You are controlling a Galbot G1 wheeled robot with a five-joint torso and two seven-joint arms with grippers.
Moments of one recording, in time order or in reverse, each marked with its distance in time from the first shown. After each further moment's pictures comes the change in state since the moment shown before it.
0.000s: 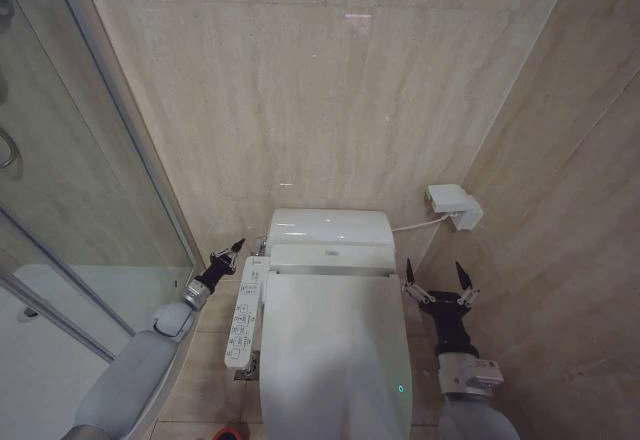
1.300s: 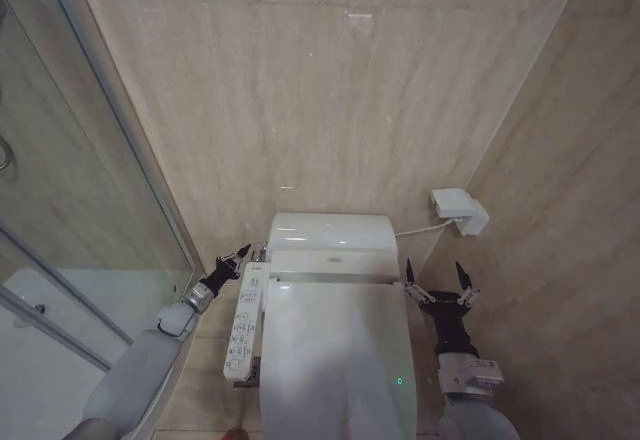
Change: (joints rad) left arm -0.027 -0.020 0.009 0.066 0.020 -0.036 0.056; right arm 0.000 0.000 0.000 0.000 0.000 0.000 0.000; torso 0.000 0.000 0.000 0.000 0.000
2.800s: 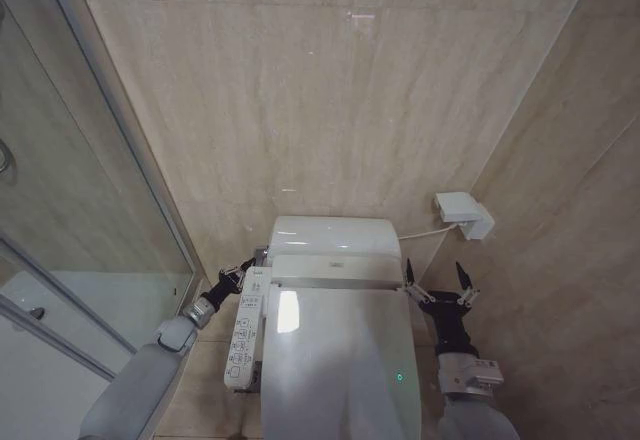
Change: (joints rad) left arm 0.051 -0.005 0.010 0.007 0.039 -0.039 0.013; right arm 0.000 0.000 0.000 0.000 0.000 0.000 0.000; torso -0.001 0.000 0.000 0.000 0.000
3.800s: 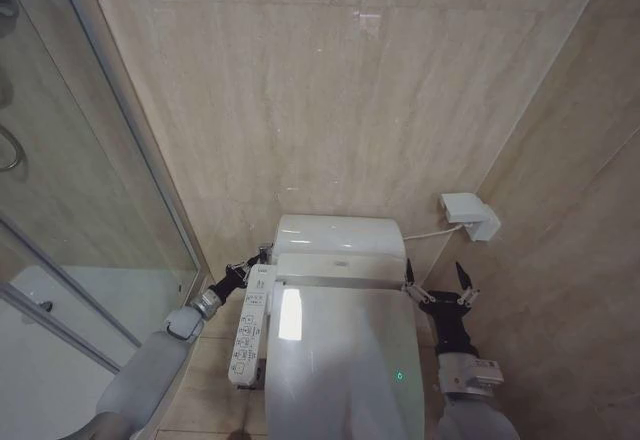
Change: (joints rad) left arm -0.089 -0.036 0.040 0.093 0.000 -0.006 0.031; right arm 0.000 0.000 0.000 0.000 0.000 0.000 0.000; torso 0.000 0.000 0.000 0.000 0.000
